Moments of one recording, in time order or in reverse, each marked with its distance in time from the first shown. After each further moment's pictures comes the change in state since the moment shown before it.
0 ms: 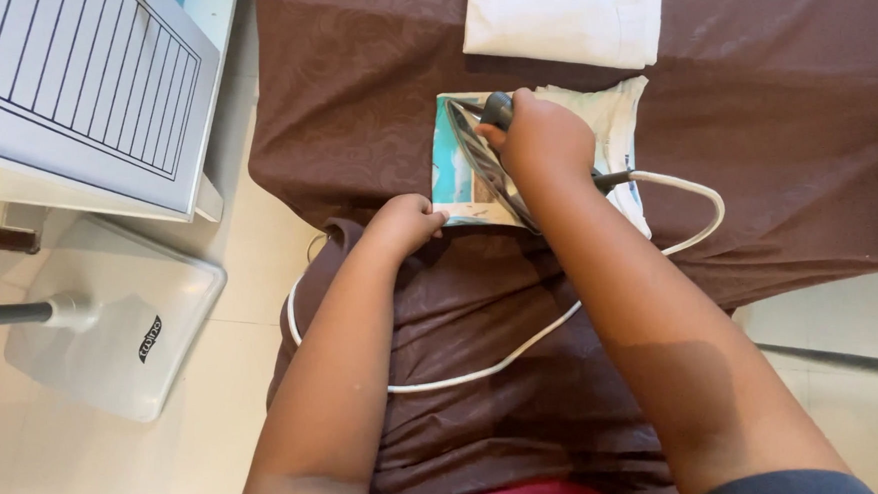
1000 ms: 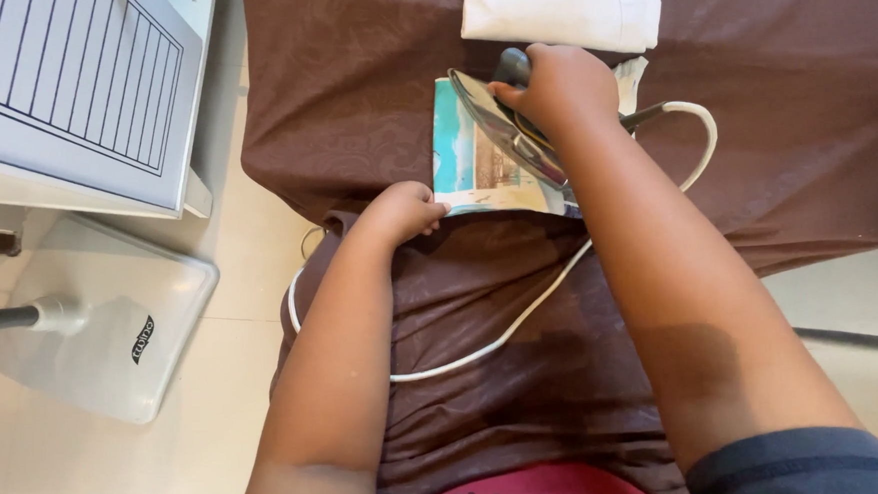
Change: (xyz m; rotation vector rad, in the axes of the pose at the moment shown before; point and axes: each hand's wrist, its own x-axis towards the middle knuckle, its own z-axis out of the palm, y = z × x) left_hand 0.004 0.011 -0.018 -0.015 -0.211 -0.080; right_hand 0.048 0.013 -0.019 -0.080 -0.075 -0.028
